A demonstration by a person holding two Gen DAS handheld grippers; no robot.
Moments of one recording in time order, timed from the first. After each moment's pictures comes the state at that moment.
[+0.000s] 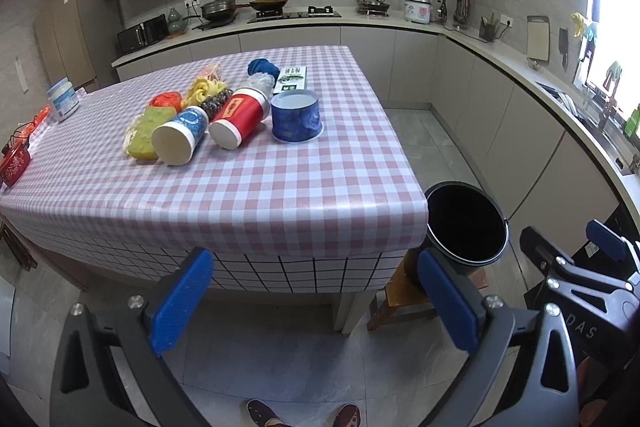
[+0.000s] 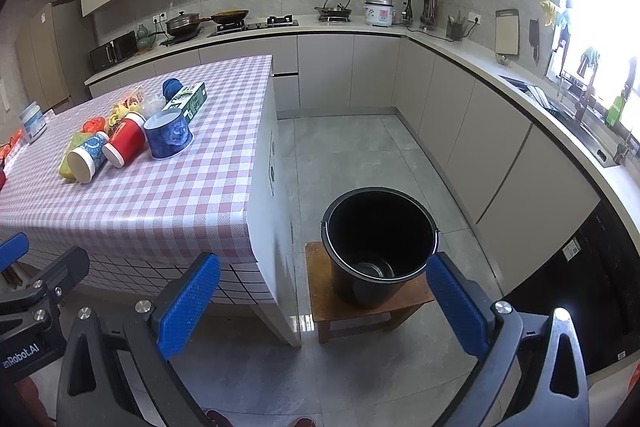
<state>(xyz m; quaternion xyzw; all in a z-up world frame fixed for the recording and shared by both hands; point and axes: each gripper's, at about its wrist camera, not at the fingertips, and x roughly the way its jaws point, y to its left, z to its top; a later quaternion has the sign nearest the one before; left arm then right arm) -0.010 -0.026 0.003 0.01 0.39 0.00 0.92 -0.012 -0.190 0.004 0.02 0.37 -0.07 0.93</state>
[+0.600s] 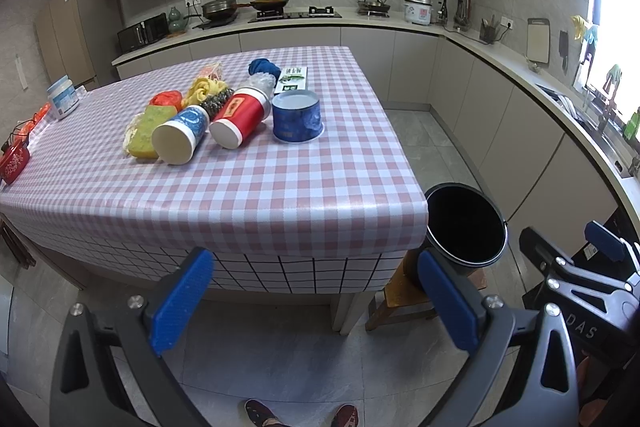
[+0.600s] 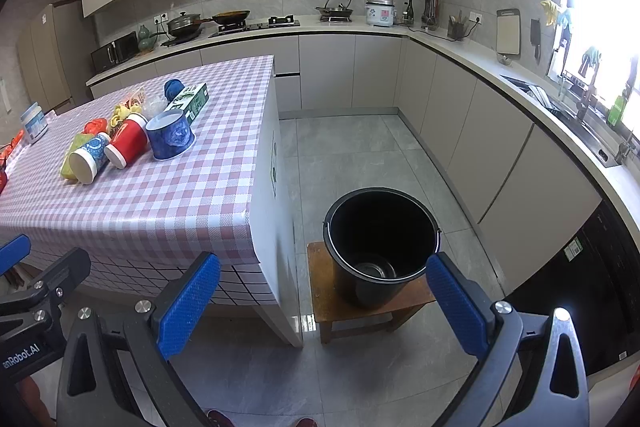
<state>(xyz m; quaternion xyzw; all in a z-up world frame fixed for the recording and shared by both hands) -0.010 -0.027 0.003 0.01 0.39 0.00 0.92 -0.013 -0.189 0.007 0.02 0.37 -0.07 0.93</state>
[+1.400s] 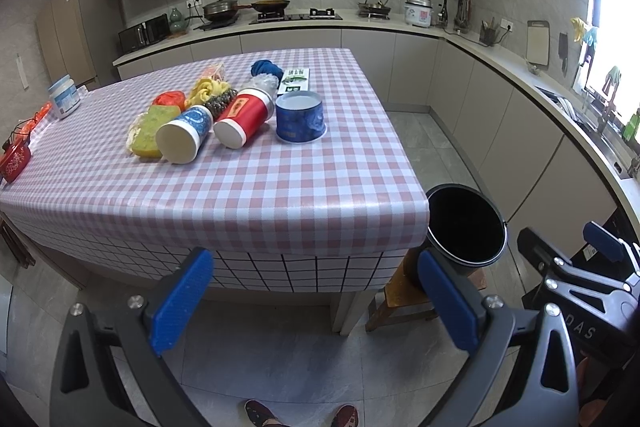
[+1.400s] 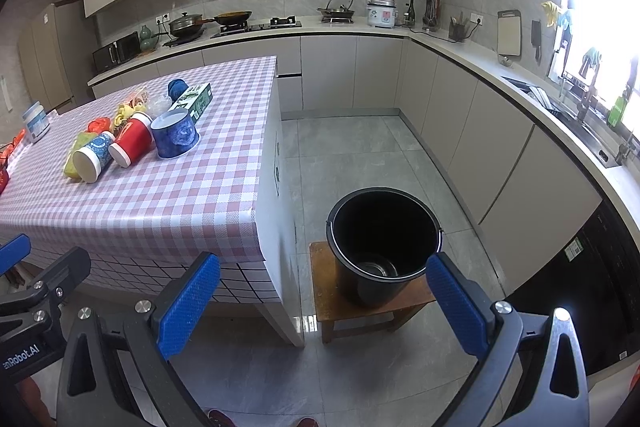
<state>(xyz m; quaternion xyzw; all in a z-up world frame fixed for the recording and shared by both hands) -0.012 -0.025 0.004 0.01 0.39 0.00 0.92 -0.016 -0.185 0.008 0.02 0.37 -0.06 0.93</state>
